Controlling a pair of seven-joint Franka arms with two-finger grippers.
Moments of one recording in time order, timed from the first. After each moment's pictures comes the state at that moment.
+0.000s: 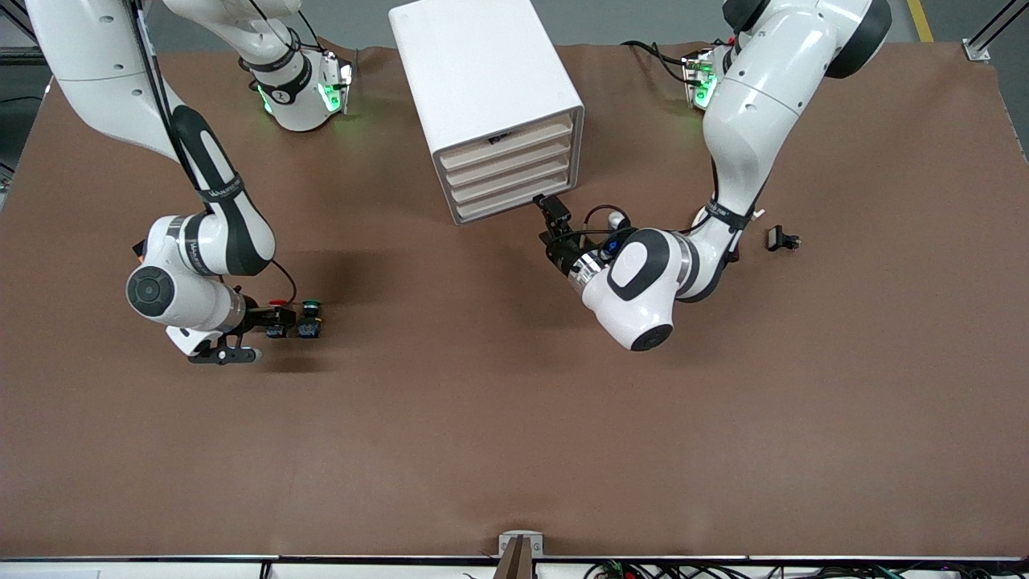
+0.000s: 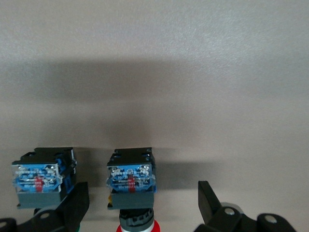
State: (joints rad) left arm -0.39 0.82 -0.18 -1.44 -0.86 1.49 -2.30; right arm 0.02 0.51 0.00 -2.02 0.00 2.38 0.01
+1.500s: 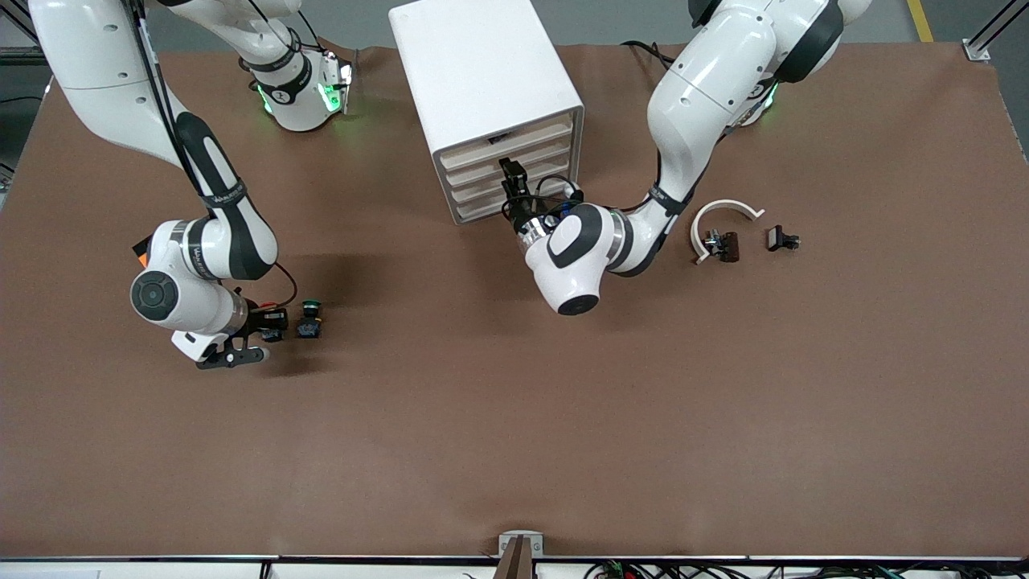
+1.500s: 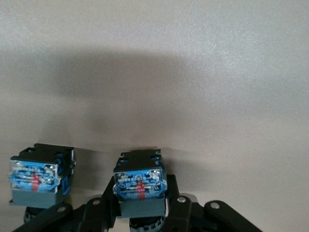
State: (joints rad) left arm -0.57 0.87 -0.18 -1.44 -0.92 1.48 -2.27; right arm 0.02 0.53 -0.01 -1.99 0.00 2.37 -0.12
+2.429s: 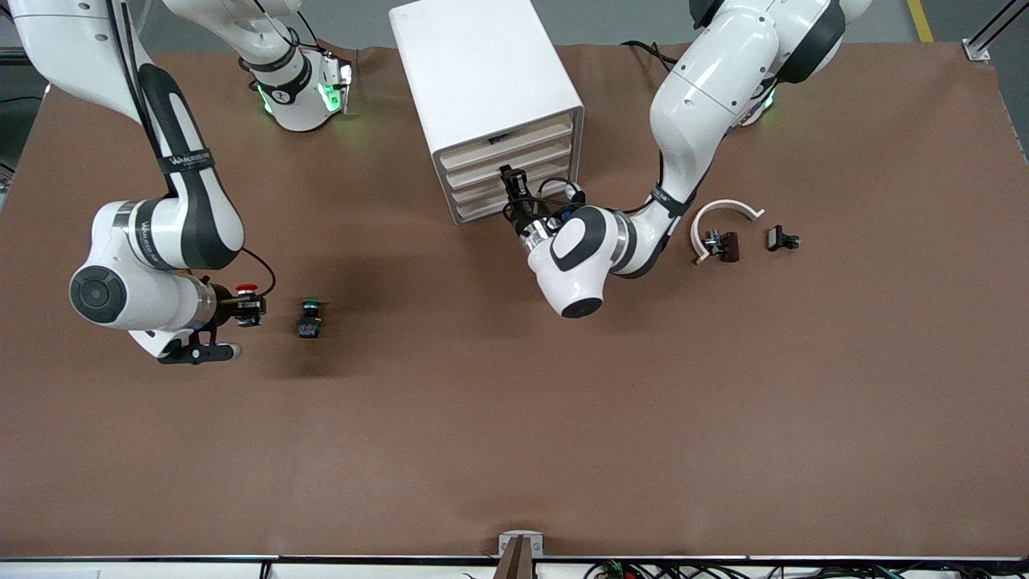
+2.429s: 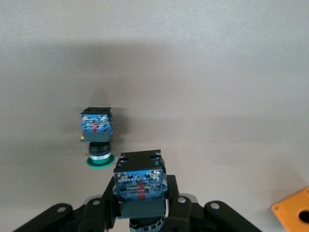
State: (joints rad) left arm -0.54 0.87 -0.17 -1.43 -0.93 1.47 -2.29; right arm 0.05 0.39 0.00 -1.86 0.00 1.99 0.04
